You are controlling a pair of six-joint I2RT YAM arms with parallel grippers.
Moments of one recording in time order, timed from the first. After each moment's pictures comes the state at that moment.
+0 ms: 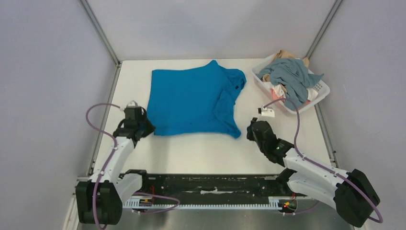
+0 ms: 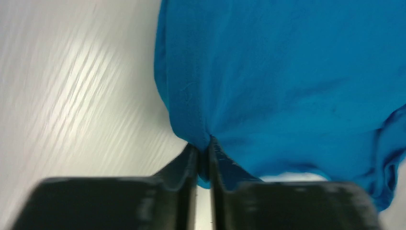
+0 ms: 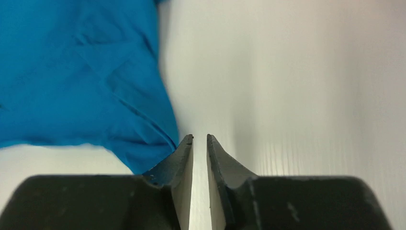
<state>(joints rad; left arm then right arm) -0.03 1.00 0.68 -0.44 -0.03 -0.59 0.67 0.96 0.43 0.01 0.49 0.53</state>
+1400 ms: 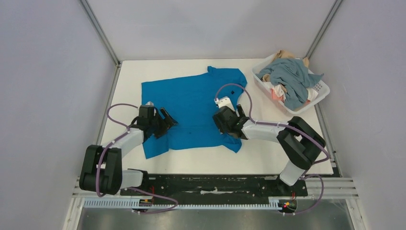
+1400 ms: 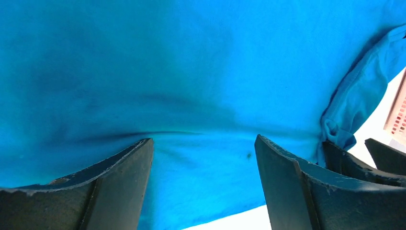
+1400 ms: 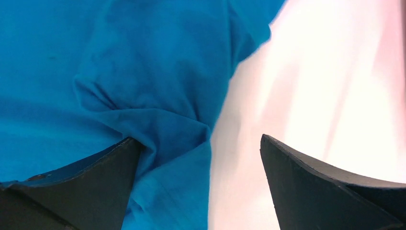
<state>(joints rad) -0.14 1.31 0.52 -0.08 0.19 -0.77 0.82 1.71 0.90 -0.12 0.58 0.17</state>
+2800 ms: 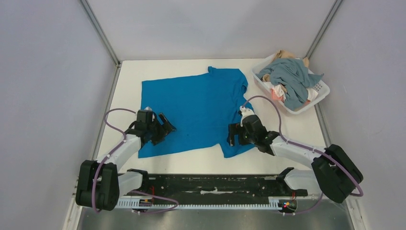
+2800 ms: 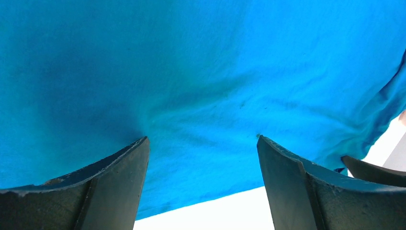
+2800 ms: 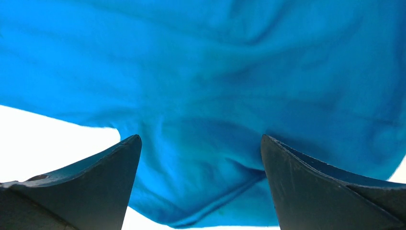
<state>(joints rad) -0.15 1.15 0.49 -0.25 0.17 -0.77 0.64 1.26 0.50 -0.01 0.04 0.41</state>
